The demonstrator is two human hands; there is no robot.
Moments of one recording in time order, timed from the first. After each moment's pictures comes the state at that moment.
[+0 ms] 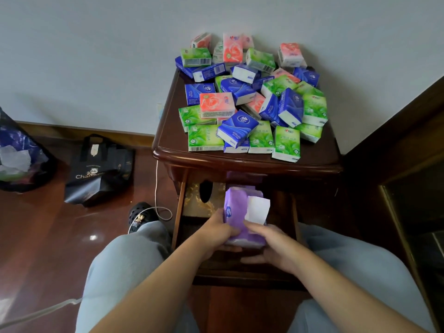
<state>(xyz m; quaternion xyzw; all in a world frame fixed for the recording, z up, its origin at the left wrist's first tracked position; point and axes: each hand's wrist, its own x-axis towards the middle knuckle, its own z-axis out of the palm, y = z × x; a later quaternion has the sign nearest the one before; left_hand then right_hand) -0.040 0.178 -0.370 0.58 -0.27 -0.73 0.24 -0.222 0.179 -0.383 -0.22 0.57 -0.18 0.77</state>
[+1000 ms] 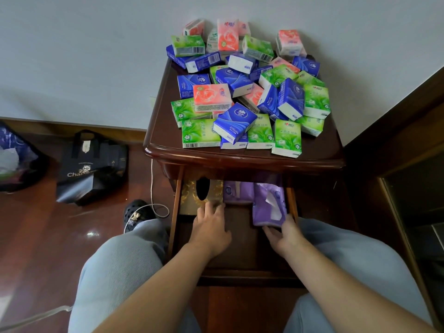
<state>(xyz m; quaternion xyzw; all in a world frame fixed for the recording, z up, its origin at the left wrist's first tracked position) -0.035 0.174 -0.399 0.68 -0.64 -0.36 0.00 -0.233 0.145 -0.415 0.14 0.66 -0.47 0.58</state>
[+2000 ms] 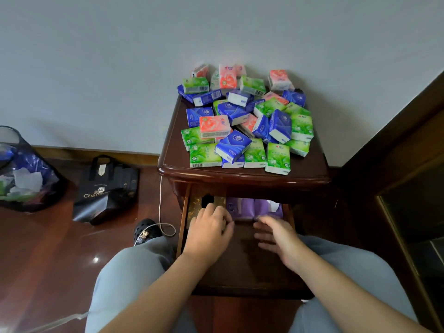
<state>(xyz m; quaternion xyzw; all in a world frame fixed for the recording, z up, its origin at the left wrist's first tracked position) -0.021 0.188 -0.334 0.66 -0.70 -0.20 0.18 -0.226 0.159 -0.360 -0.25 0.68 -0.29 0.63</state>
